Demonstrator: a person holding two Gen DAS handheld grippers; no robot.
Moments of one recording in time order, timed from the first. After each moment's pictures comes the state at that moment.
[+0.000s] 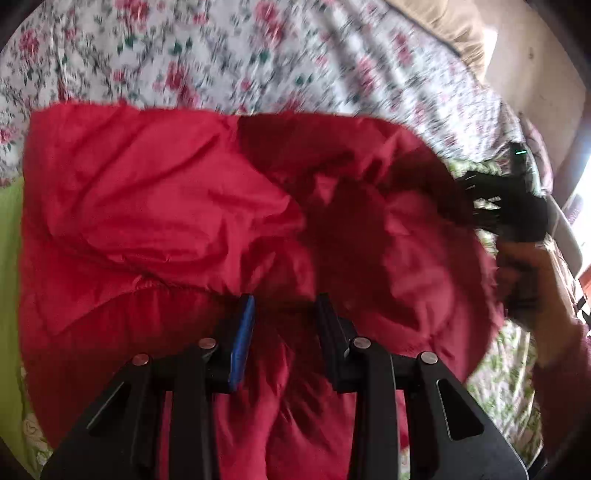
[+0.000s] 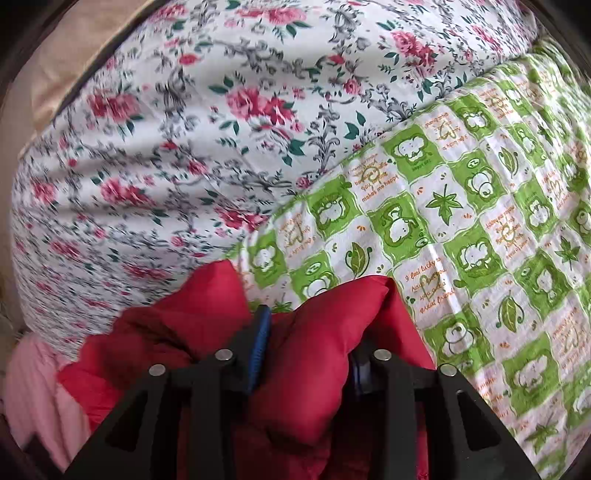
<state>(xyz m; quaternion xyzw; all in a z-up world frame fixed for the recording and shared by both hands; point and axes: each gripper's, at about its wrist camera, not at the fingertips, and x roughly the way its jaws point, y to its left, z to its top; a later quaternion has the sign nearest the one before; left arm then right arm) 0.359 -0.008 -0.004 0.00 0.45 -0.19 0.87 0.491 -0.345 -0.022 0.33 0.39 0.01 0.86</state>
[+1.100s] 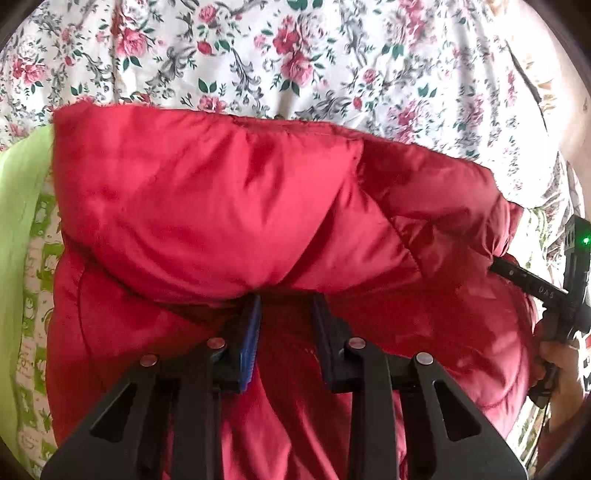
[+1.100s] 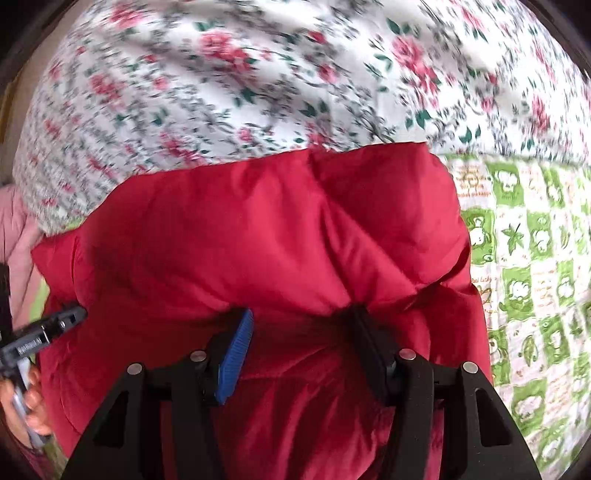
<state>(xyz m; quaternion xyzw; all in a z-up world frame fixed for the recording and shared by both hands) 0.419 0.042 -0.042 -0.05 0.47 -0.11 0.87 0.500 -0.264 -0.045 0.10 0.44 0.08 0.89</state>
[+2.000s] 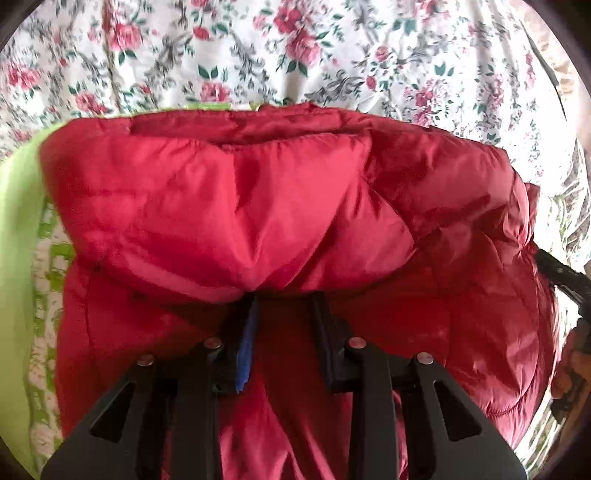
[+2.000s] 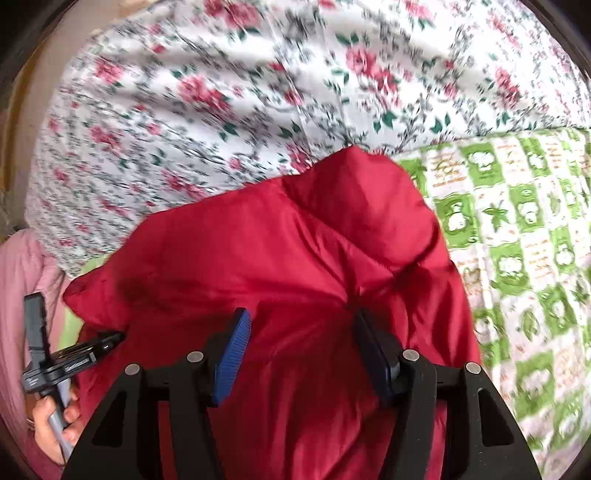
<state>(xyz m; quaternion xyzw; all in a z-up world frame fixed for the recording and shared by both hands) 0.437 0.017 -0.034 -0.02 0.50 -0.07 0.86 0.464 -0.298 -0.042 0.17 0.40 0.09 0.90</state>
